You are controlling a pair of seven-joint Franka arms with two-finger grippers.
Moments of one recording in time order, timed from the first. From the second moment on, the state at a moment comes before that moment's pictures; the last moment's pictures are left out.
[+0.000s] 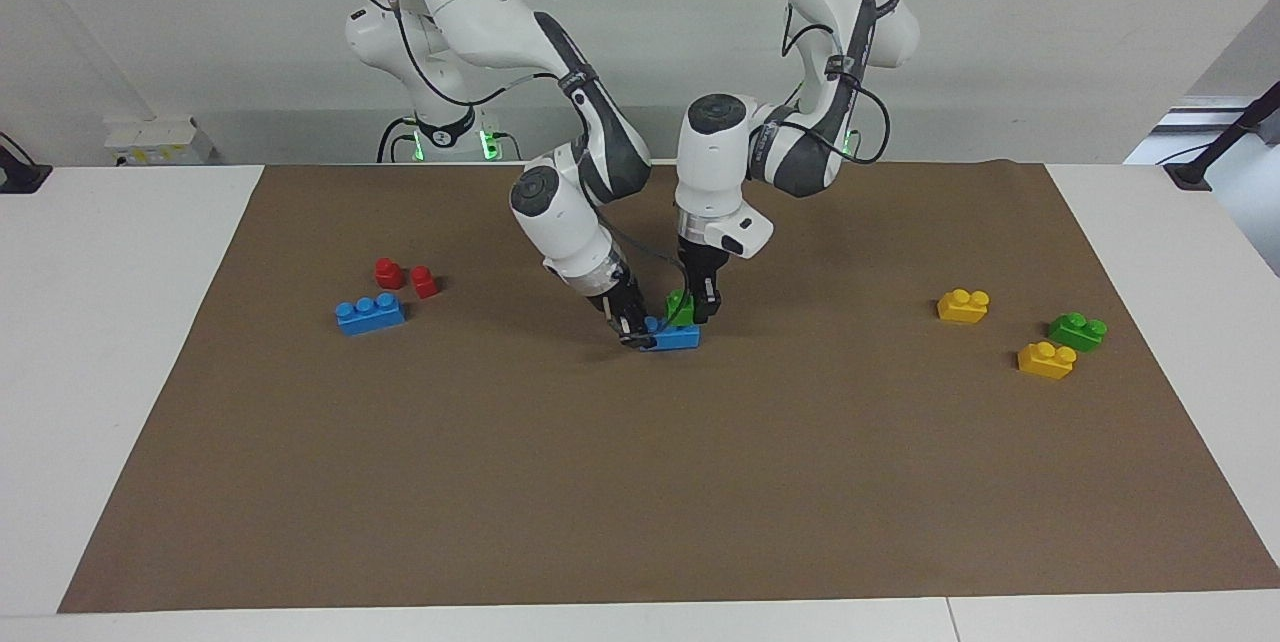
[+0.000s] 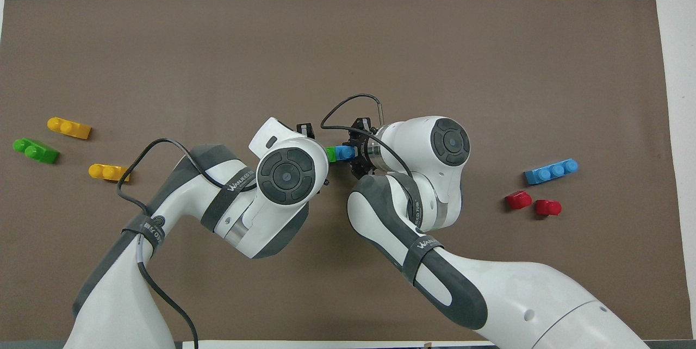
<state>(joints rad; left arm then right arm) -0.60 0.22 -0.06 -2.02 0.17 2.40 -2.38 0.47 0.41 0.09 -1.95 0.57 2.60 1.59</state>
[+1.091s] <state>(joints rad) -0.61 0.26 -0.05 -2.00 0.20 2.42 -2.40 0.46 0.41 0.09 -1.96 0.57 2.60 1.59</state>
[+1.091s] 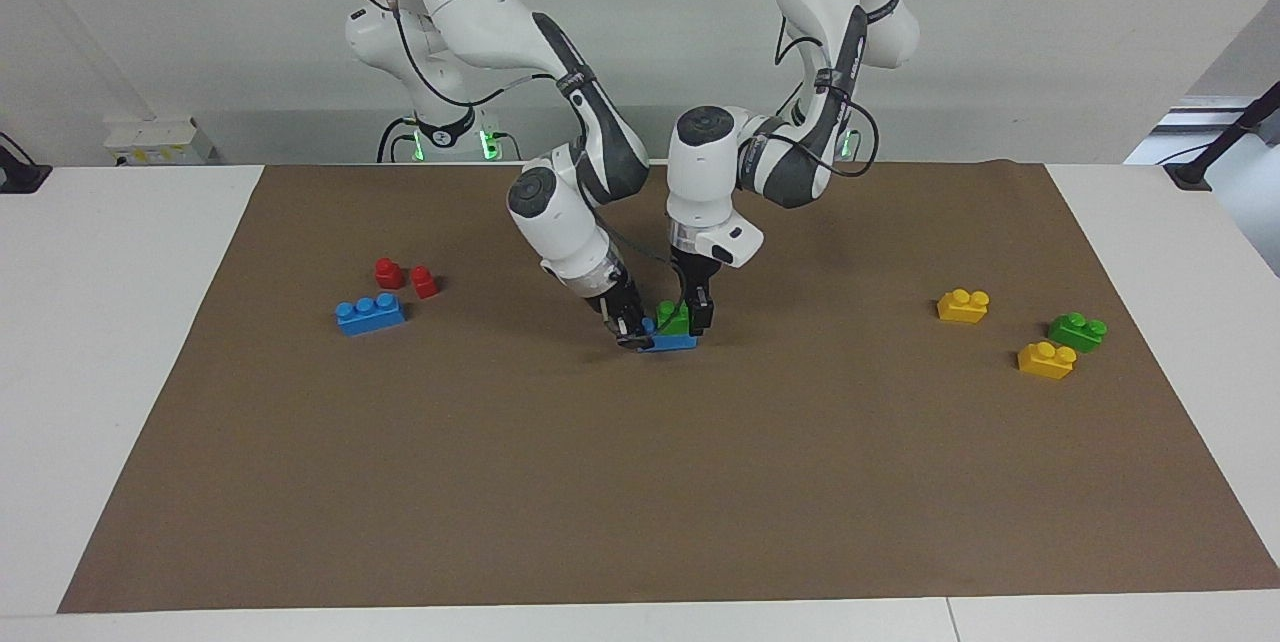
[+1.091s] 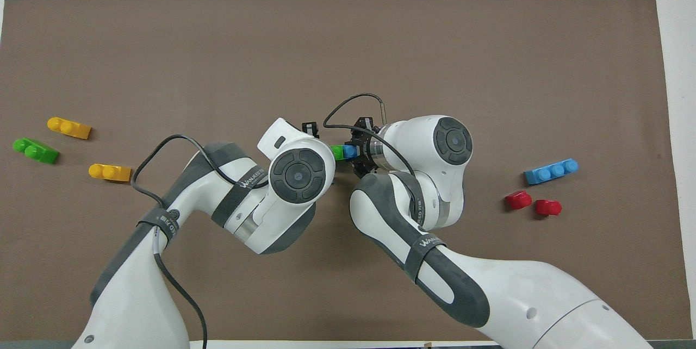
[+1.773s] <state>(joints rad) -0.48 0.17 -0.04 -2.00 0.21 2.30 -2.03 0.28 0.39 0.08 -1.86 0.57 2.32 1.51</state>
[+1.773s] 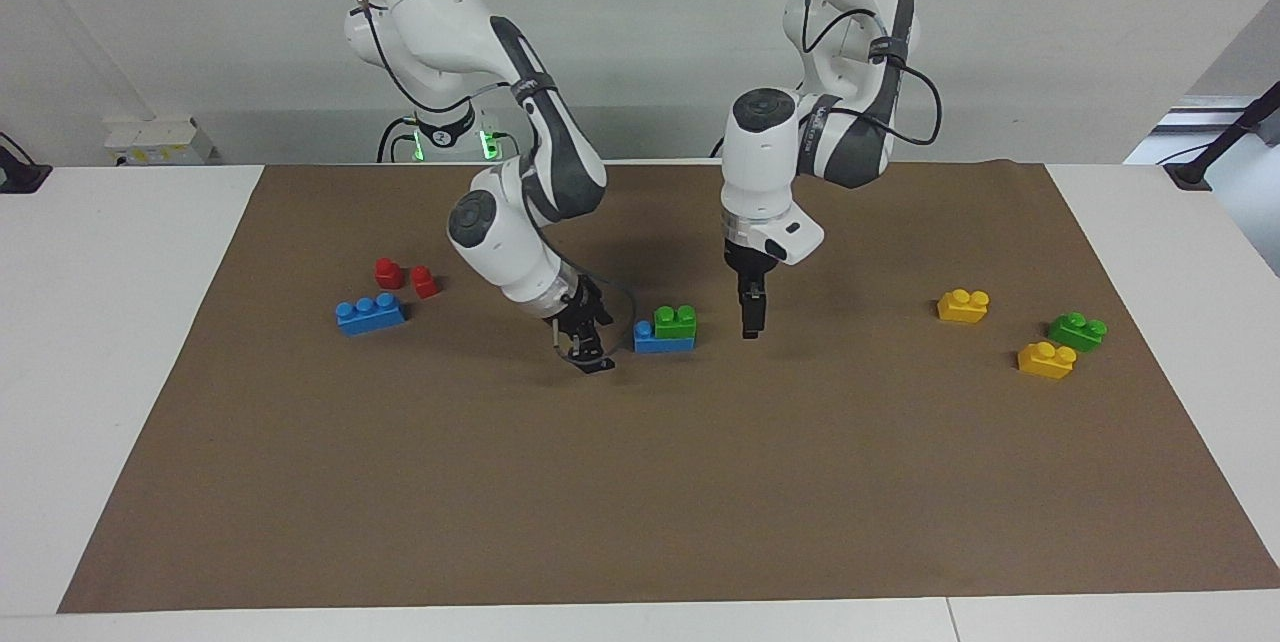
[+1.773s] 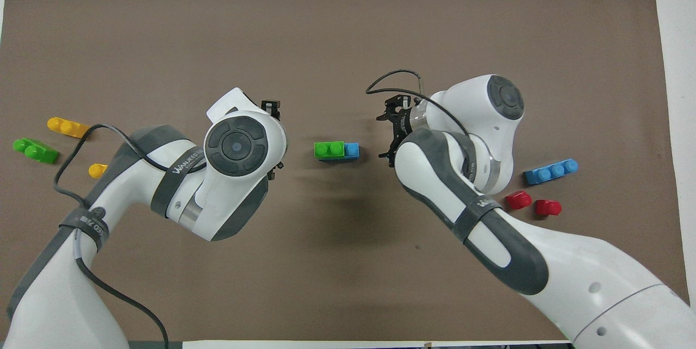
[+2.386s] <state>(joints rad) -0.24 0.16 -0.03 -1.99 0.21 2.24 -1.35 0.04 0.26 0.07 -1.76 0.34 1.98 0.90</state>
